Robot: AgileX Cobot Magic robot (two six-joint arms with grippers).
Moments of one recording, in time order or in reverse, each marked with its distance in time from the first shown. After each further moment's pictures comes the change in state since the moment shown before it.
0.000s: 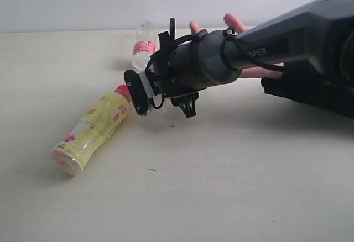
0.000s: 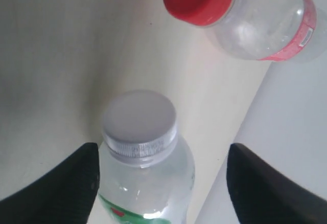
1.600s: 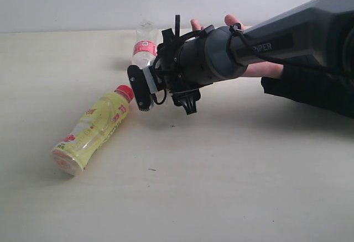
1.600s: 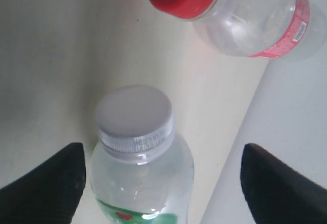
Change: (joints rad) left arm 0.000 0.000 0.000 0.000 0.000 0.000; right arm -0.031 0.000 0.000 -0.025 -0.053 0.026
